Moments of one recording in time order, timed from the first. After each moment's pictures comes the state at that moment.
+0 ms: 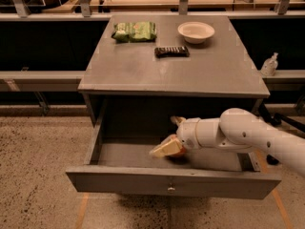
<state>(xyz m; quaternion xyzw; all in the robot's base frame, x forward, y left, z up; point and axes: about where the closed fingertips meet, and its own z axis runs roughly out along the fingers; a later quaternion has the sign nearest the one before) 0.568 -0.040 0.670 -0.44 0.75 0.27 0.41</state>
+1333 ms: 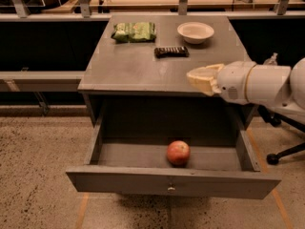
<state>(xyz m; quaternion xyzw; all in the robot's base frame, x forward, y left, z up) 0.571 -0.111 0.904 -0.36 0.73 0.20 0.54</state>
